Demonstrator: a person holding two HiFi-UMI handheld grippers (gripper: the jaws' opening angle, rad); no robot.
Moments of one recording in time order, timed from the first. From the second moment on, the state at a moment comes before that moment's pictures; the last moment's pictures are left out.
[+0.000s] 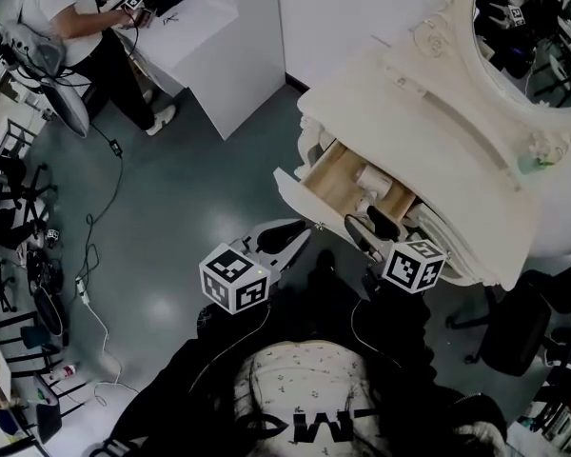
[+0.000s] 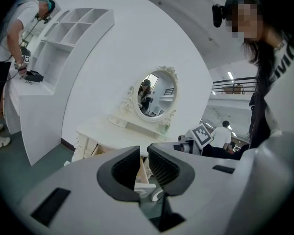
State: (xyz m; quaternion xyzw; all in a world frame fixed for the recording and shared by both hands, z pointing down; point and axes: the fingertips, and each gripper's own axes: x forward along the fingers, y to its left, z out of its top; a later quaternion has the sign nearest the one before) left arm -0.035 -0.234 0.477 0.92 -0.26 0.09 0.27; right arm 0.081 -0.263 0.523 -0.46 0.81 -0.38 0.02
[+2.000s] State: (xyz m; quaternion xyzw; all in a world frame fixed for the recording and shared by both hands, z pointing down) left arm -0.013 0.062 0.442 0.95 -0.21 0.08 0.21; right arm 0.035 0.068 0.459 -0.46 0.86 -0.23 -0.02
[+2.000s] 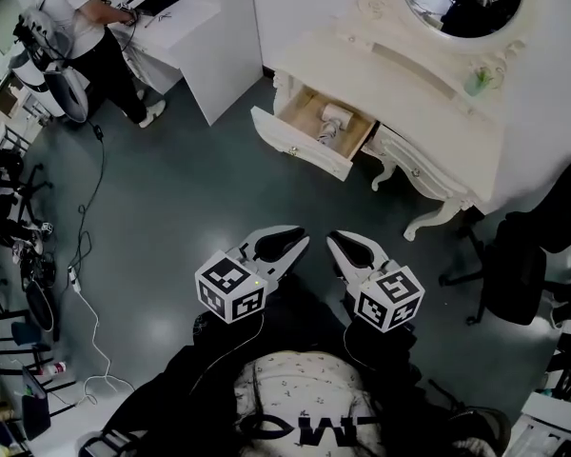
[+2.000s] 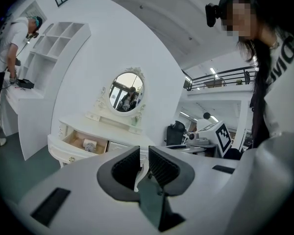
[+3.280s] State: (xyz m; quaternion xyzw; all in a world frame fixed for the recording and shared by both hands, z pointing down) left arm 0.009 0.099 0.411 0.97 -0.18 0.05 0.15; right arm 0.041 0.111 0.440 -0.47 0.86 -0.18 -0.03
